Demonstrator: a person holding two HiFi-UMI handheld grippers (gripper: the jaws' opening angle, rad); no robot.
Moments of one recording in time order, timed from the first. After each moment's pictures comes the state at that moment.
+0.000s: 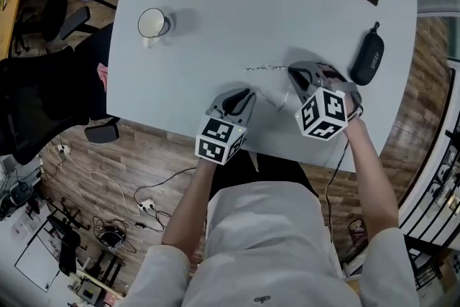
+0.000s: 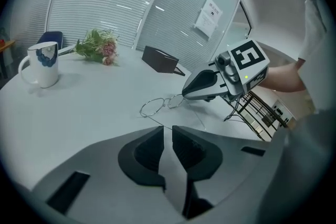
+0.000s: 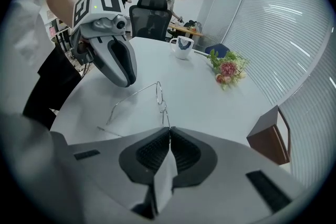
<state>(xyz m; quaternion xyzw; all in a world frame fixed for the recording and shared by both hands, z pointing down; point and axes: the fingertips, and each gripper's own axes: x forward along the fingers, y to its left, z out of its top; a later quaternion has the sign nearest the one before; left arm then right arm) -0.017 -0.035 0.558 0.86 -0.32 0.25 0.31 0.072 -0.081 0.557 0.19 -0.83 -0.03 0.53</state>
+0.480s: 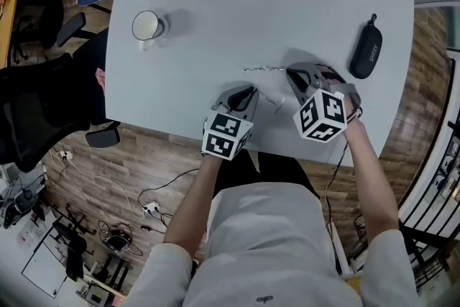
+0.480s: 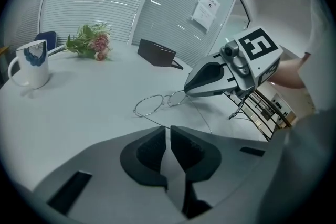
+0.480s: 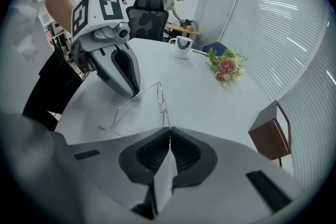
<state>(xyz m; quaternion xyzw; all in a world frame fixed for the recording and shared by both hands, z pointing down) -0.001 -0.031 0.572 0.86 -0.30 0.29 0.30 0.073 -0.067 0.556 0.21 -0.83 -0.02 0.52</state>
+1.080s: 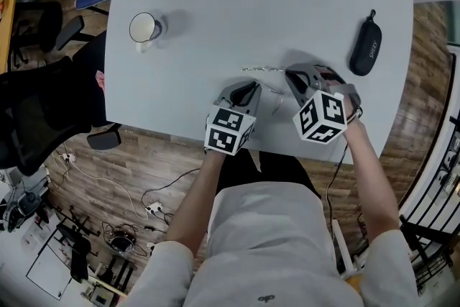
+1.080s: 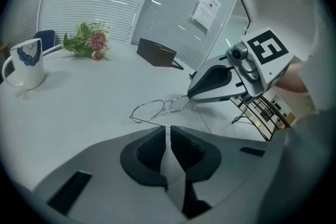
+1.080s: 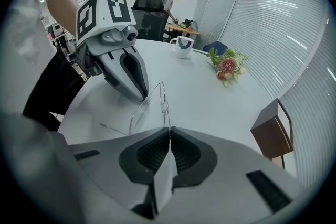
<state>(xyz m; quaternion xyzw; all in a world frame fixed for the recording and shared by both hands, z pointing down) 0.008 -0.041 0.576 0.86 -0.30 0.28 0.31 0.072 -0.061 0.558 0.21 -0.83 -0.01 0.52</state>
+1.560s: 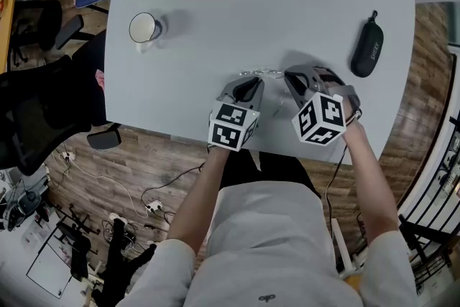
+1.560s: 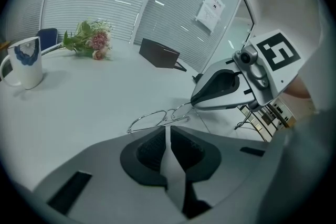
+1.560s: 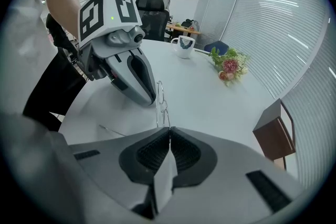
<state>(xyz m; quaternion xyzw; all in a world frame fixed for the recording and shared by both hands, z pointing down) 0.015 -0.054 0.577 0.85 -0.31 0.28 0.32 0.068 -0.059 0.559 0.20 -0.83 -0.01 0.52</state>
